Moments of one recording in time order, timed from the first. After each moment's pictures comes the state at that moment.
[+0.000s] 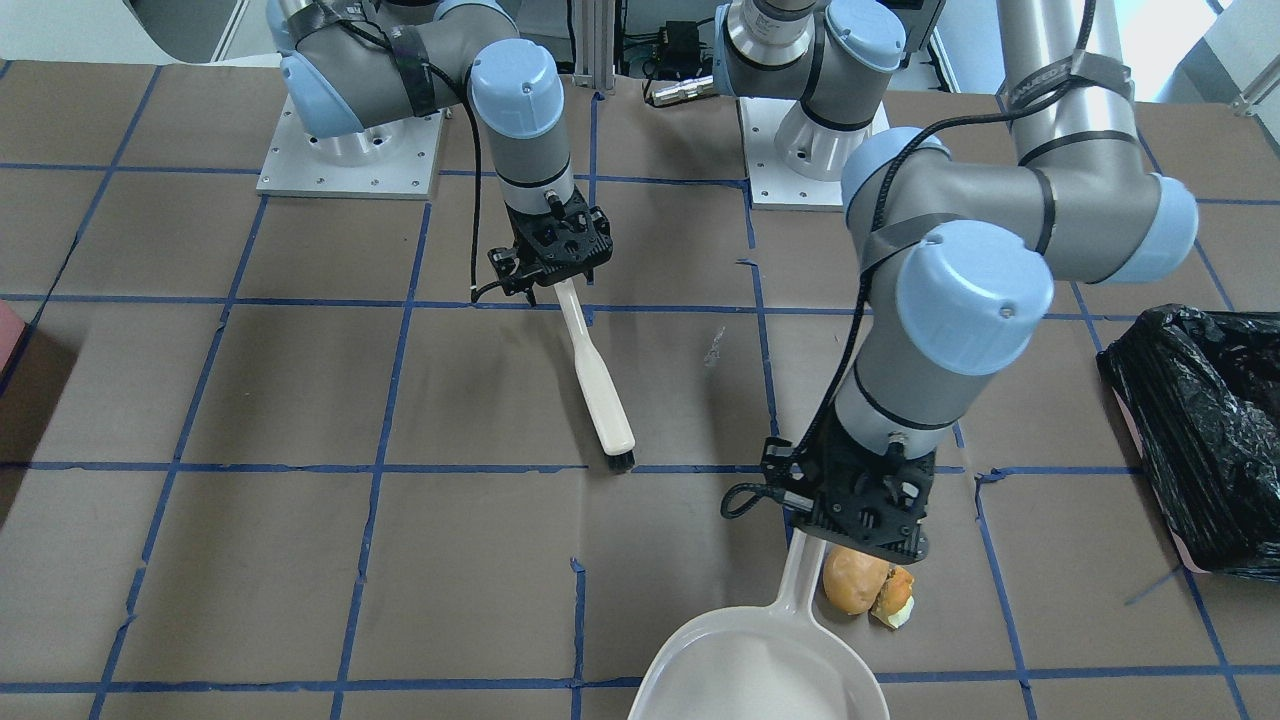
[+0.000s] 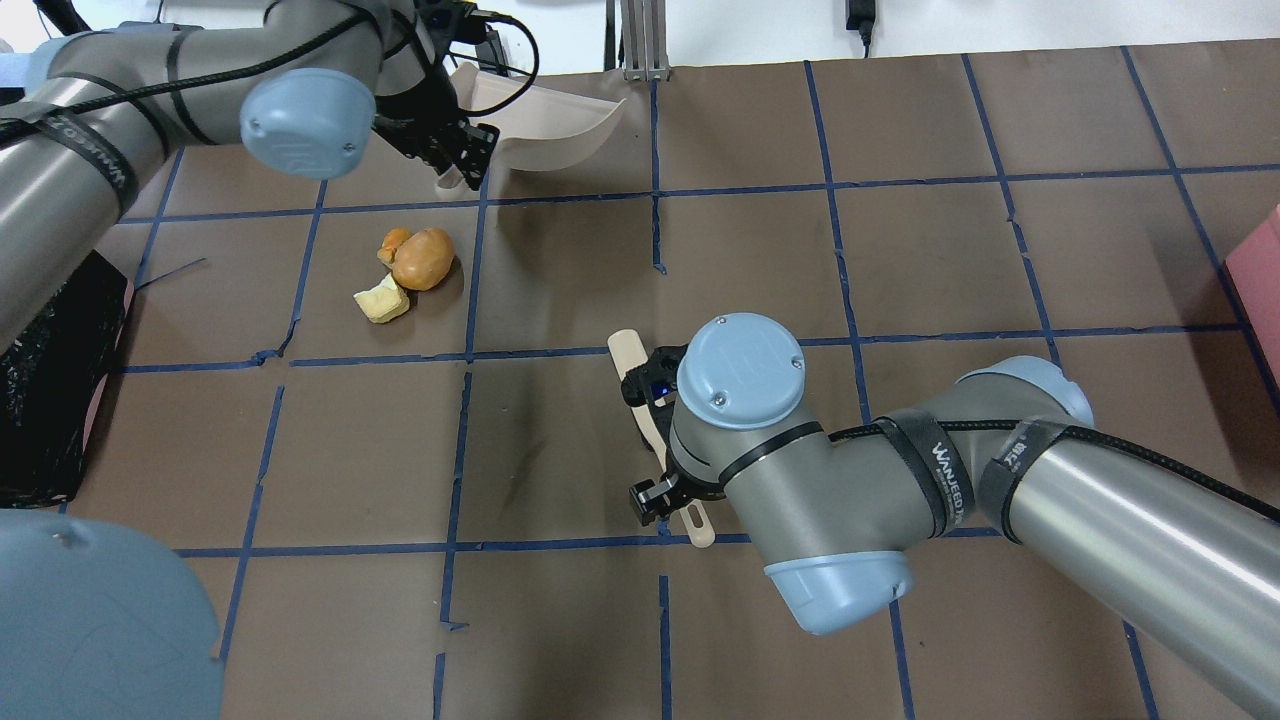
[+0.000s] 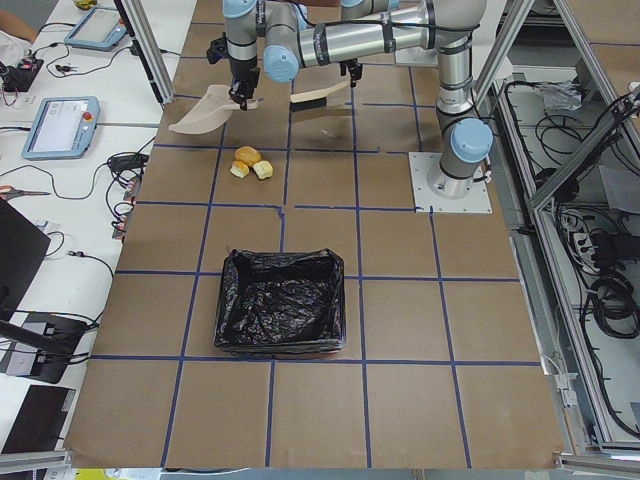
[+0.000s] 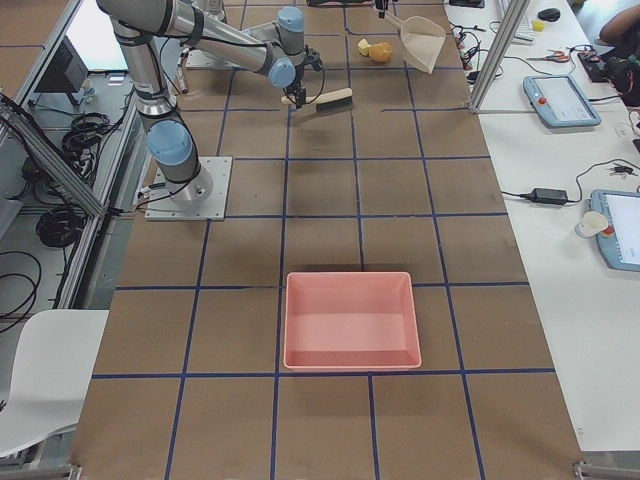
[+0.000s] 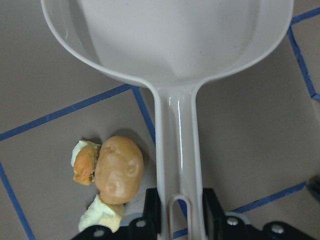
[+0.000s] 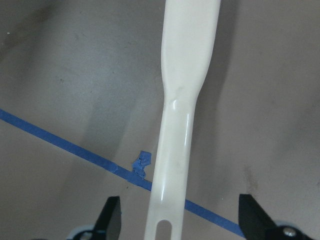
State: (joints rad) left arm -1.50 -1.92 -1.43 -1.27 1.56 0.52; right arm 2.03 -1.46 2.16 -2.28 -1.49 -0.01
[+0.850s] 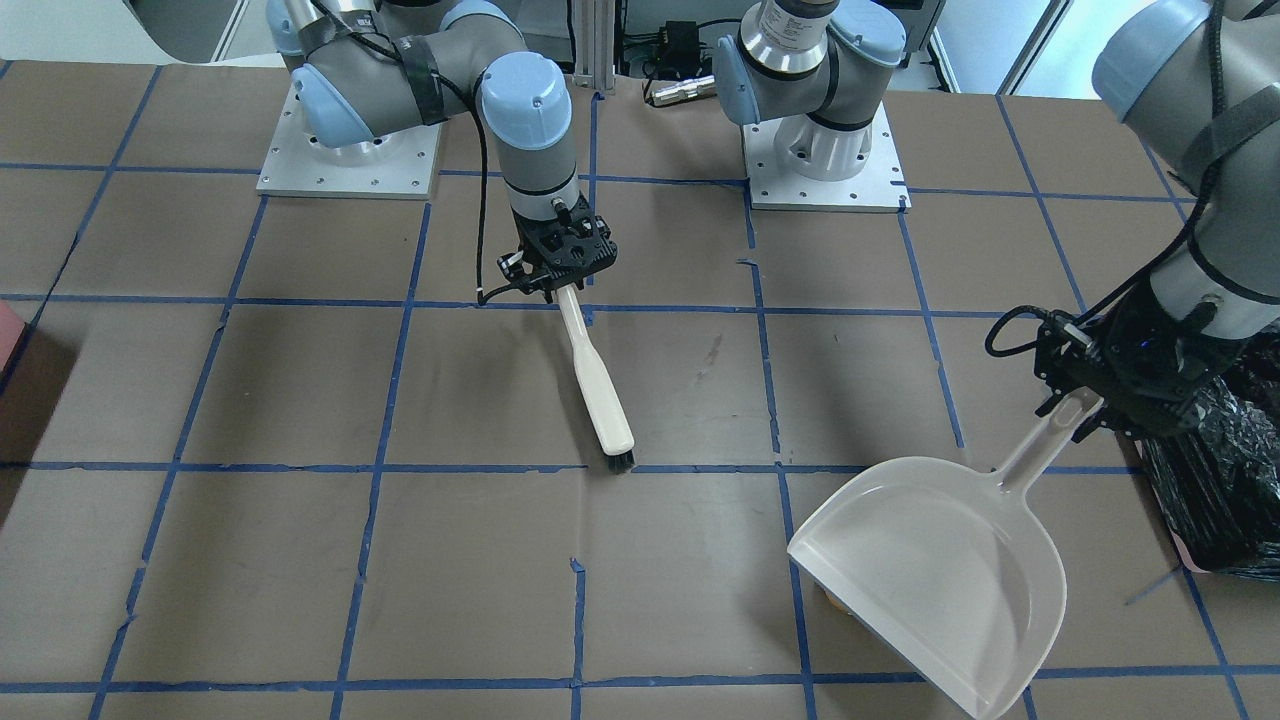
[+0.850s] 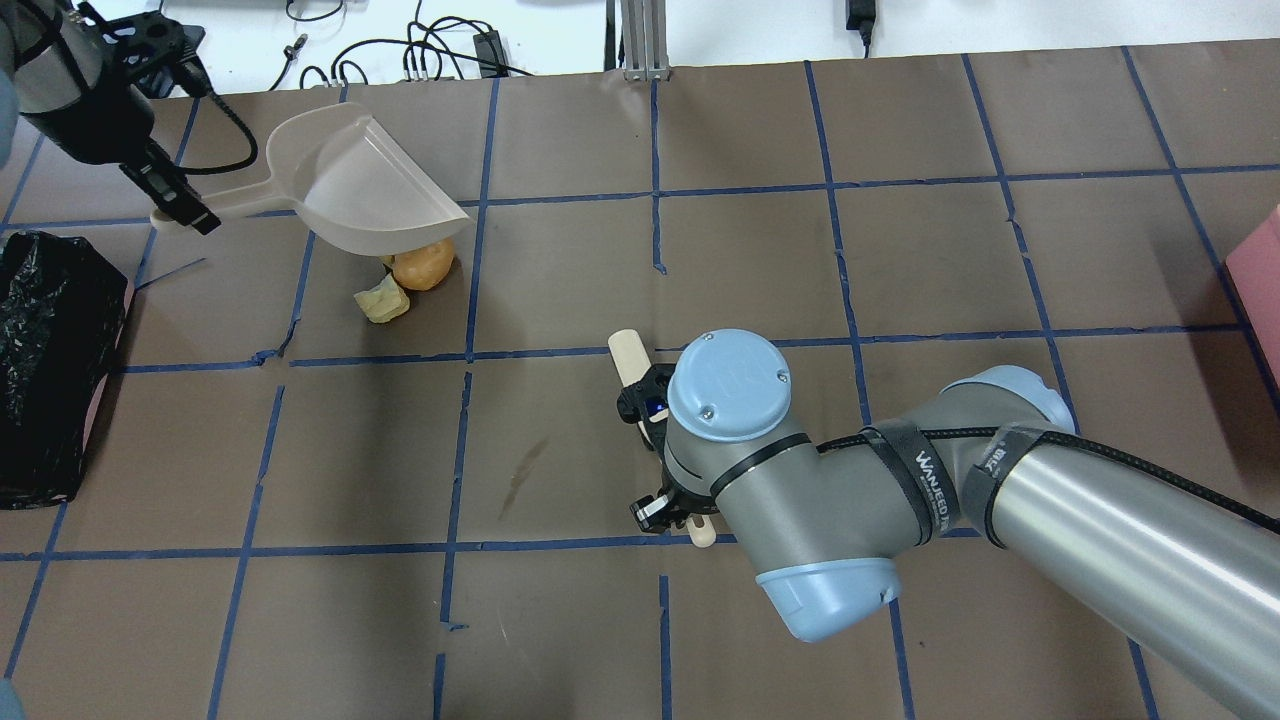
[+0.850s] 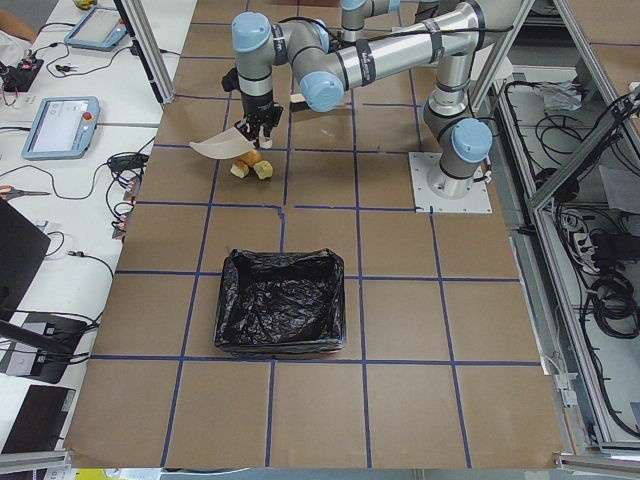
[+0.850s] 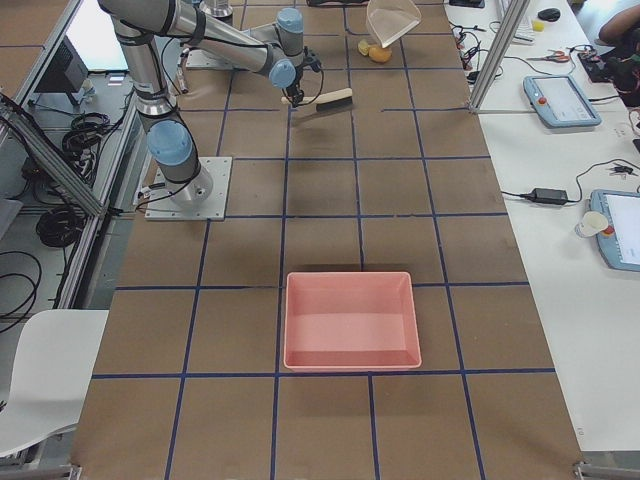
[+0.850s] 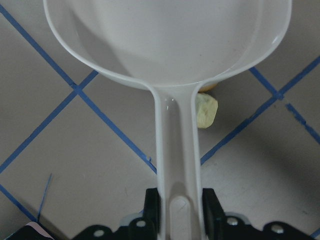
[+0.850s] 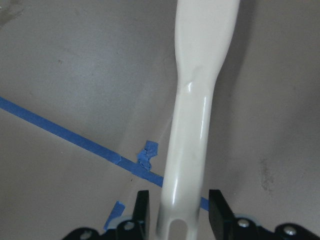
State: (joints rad) left arm -1.20 -1.77 -1.54 -1.36 1.57 1.26; right arm 2.03 -1.45 2.16 -2.28 -1.49 -0.01
